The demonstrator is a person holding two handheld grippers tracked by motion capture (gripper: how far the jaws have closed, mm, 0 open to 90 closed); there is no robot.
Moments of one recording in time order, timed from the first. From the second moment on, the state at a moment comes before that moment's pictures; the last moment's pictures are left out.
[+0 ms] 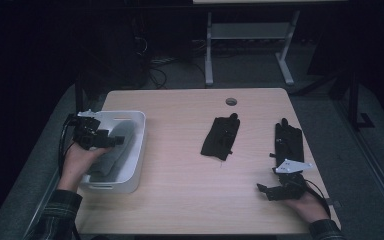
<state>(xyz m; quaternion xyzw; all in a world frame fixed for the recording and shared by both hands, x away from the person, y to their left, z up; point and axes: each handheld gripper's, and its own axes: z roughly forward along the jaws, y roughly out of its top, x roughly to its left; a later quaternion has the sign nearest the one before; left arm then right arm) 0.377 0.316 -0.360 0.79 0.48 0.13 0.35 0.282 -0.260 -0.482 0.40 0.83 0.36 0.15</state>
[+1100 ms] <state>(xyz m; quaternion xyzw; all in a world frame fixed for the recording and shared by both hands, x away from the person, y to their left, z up) 0.325 0.140 -0.385 0.86 0.29 0.06 0.41 0.282 -0.260 -0.482 0.40 0.83 0.36 0.15</state>
